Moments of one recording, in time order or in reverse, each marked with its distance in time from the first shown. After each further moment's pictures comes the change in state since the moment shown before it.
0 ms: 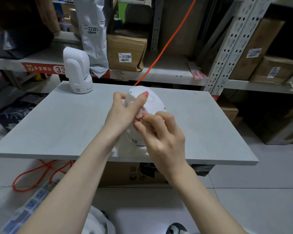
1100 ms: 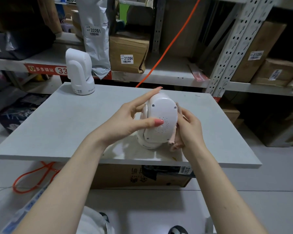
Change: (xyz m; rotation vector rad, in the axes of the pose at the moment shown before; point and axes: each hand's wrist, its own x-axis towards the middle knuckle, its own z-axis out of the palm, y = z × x) left_hand -0.001 0.001 -0.021 -0.009 -0.591 0.237; right_hand 0.017 0.047 -0.004 0.932 -0.333 1.532
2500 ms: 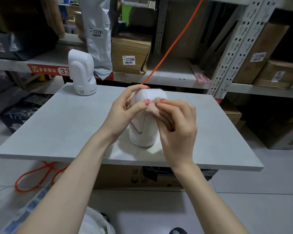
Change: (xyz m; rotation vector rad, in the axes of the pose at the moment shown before) left_hand 0.006 -0.006 -0.002 -0.161 0.306 0.158; right_hand -0.021 0.011 0.026 -0.510 0.230 -1.133
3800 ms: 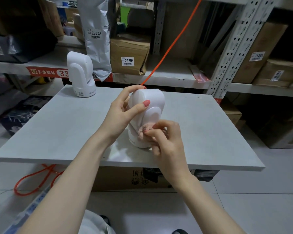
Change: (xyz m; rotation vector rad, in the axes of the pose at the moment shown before) left_hand 0.001 0.000 -0.001 0.025 0.022 -0.013; right_hand -0.037 0.017 0.005 -0.021 -0.378 0.111
